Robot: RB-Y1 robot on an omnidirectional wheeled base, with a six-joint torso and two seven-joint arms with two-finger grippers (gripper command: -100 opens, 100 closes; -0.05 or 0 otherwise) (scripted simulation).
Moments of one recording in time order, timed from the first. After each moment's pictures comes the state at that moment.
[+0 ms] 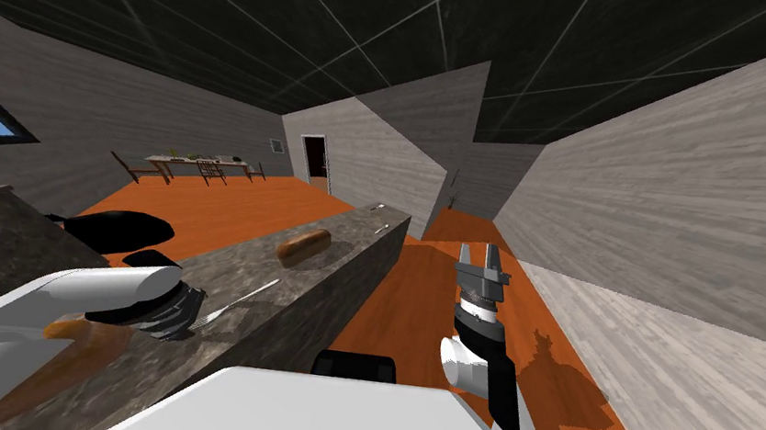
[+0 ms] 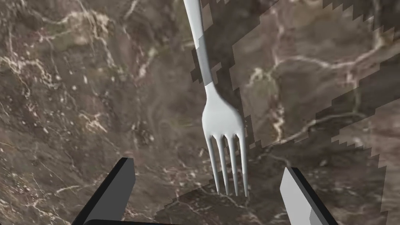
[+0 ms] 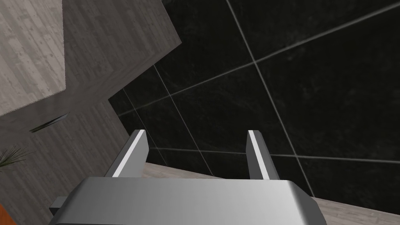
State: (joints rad) left arm 0.27 0.73 0.48 -1.78 0.65 1.60 0.39; right arm 0.47 -0.03 -0.04 -2.29 -0.10 -0.55 -0.13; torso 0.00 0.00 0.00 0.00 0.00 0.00
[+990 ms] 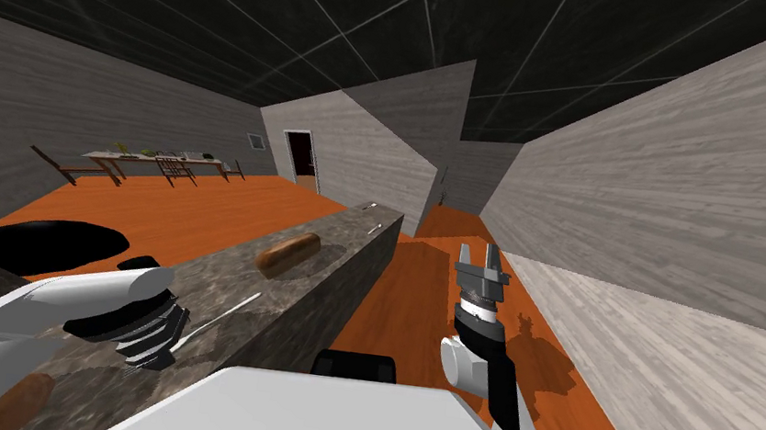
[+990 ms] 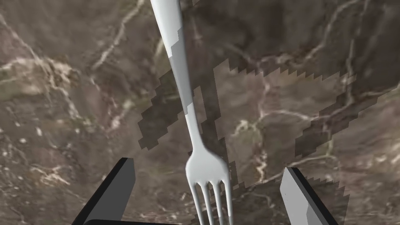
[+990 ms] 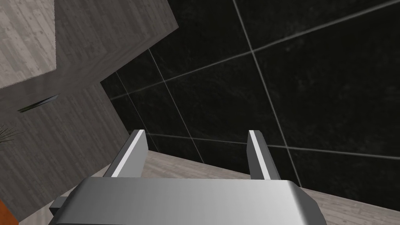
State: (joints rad) left arm 0.25 0.74 0.50 -1.66 0.71 1.77 0.43; right arm 0.47 -0.03 -0.04 -2.29 -0.10 -0.55 -0.13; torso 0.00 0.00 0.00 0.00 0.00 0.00
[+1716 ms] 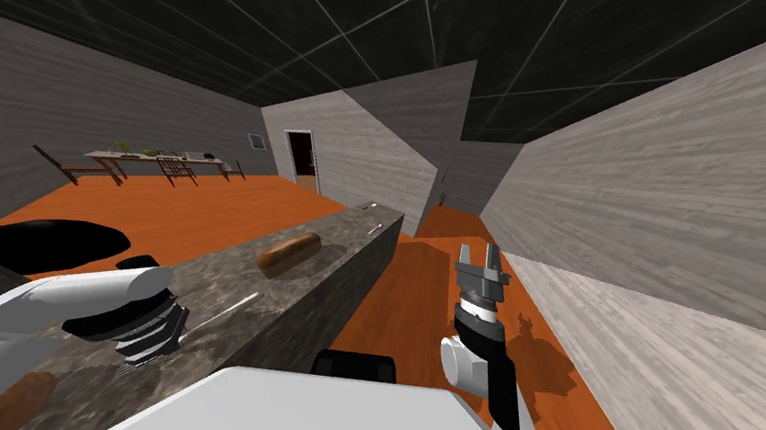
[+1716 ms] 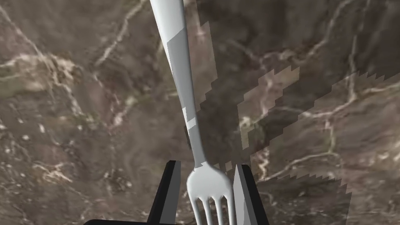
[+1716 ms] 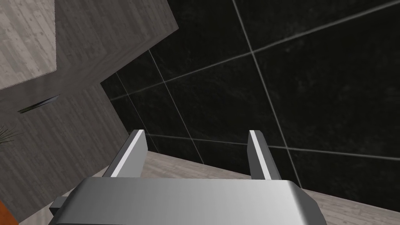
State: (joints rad) left arm 0.25 0.74 0.50 -1.66 0.71 1.77 0.42; right arm 0.47 -0.03 -0.04 -2.29 -0.10 -0.55 -0.13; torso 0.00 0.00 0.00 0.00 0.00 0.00
